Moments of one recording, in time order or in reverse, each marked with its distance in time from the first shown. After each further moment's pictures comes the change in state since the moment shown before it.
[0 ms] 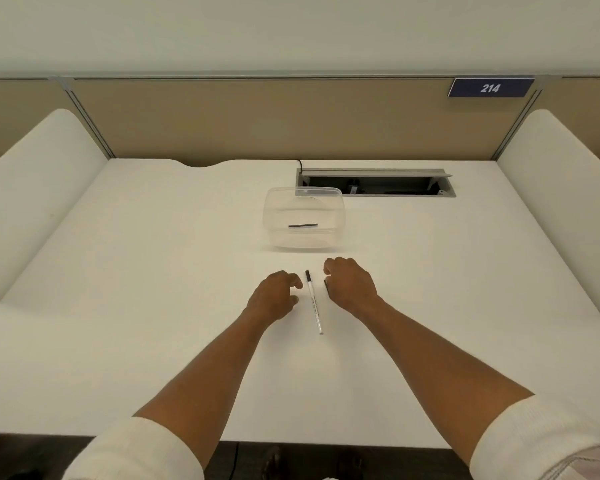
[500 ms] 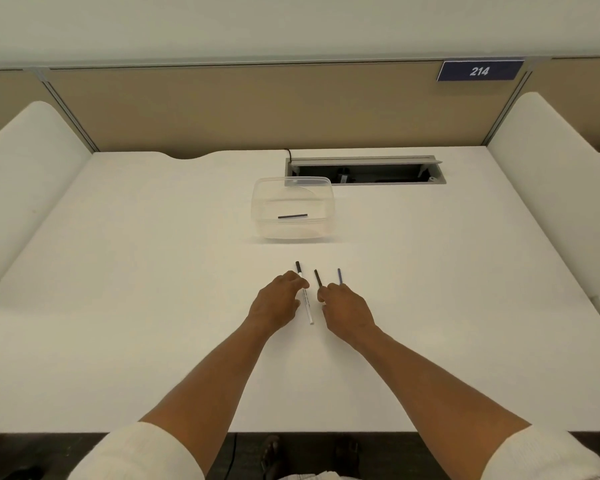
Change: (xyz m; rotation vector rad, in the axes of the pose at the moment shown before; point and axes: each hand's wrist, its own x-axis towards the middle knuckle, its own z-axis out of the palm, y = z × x) left_hand -0.015 0.016 0.032 0.145 0.016 0.170; right_hand -0.059 0.014 0.043 0.004 -0.061 -0.051
